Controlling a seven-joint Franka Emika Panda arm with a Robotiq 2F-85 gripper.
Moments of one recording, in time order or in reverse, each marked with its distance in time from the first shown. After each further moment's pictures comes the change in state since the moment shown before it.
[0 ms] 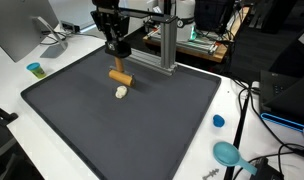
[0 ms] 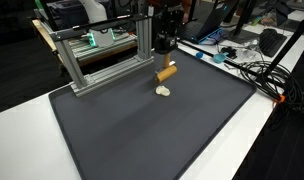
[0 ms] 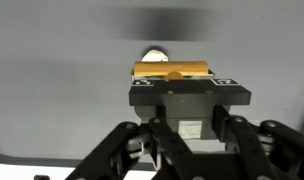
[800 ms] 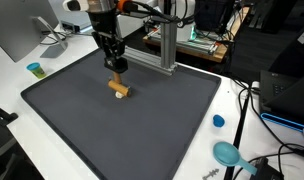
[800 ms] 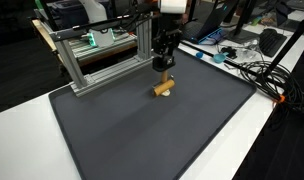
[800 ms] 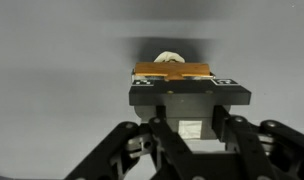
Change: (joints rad) arm 0.000 0.140 -0.024 0.031 -0.032 0.081 0.051
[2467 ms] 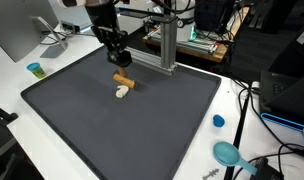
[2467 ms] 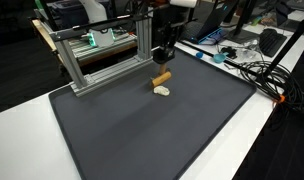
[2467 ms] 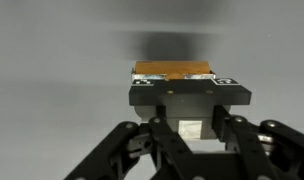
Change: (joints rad) arm 0.019 0.028 0.009 0.138 -0.003 -0.248 -0.018
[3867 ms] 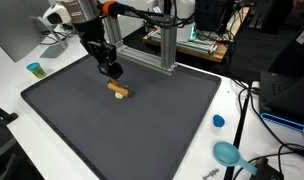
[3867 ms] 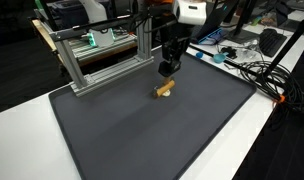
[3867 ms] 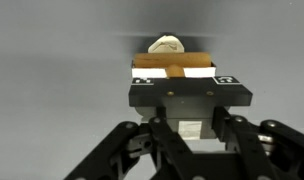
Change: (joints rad) arm -0.020 0.161 -0.007 0.171 0.022 0.009 -0.050
